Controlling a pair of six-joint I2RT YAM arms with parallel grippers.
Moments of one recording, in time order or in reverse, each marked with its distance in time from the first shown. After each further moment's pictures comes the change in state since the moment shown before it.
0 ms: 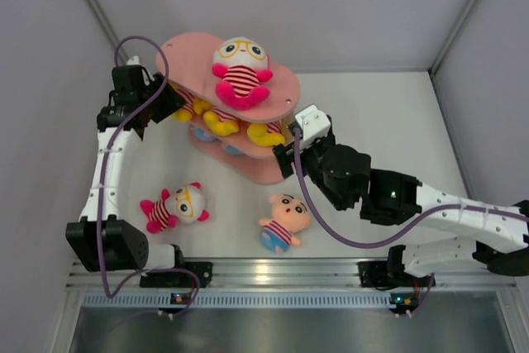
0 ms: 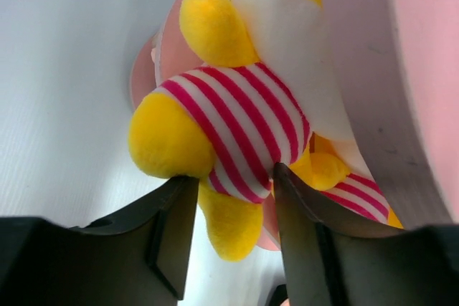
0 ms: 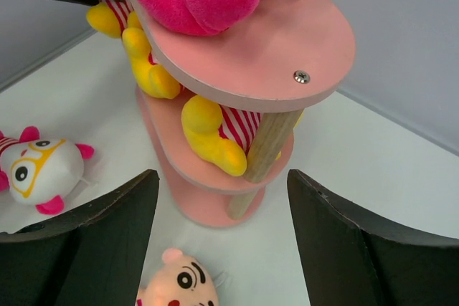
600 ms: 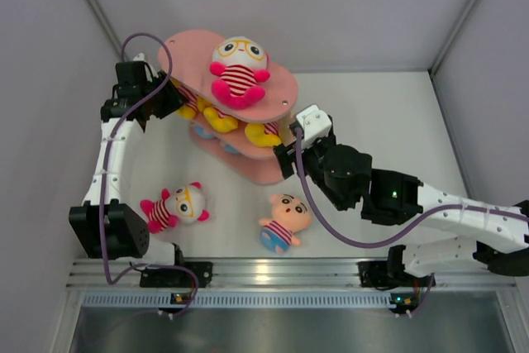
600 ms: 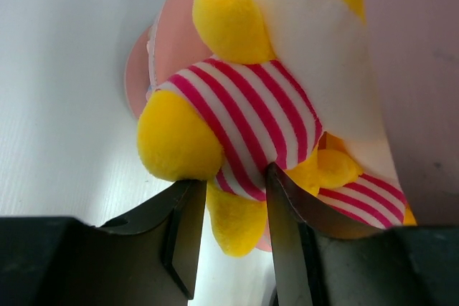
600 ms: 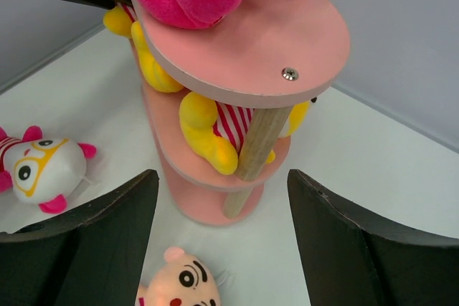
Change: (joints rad) left arm 0.006 0.076 0.034 0.008 0.053 0.032; right arm 0.000 -0.006 0.000 -0.012 -0.005 0.011
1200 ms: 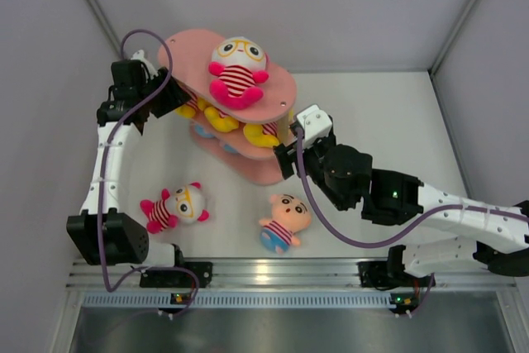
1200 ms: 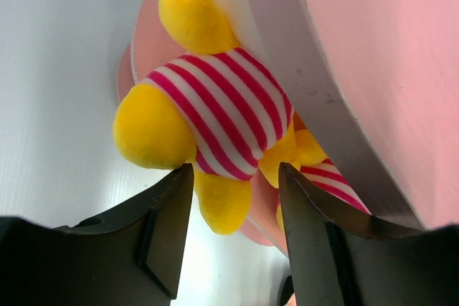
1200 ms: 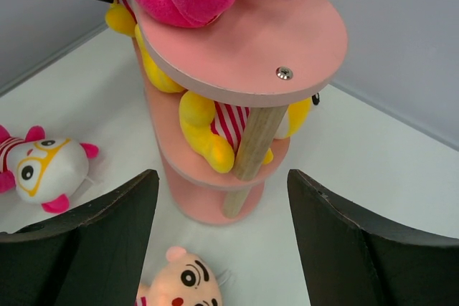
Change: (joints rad) left arm -0.001 -0.033 0.013 0.001 0.042 0.048; right arm 0.000 -0.002 0.002 -0.002 -0.003 0.007
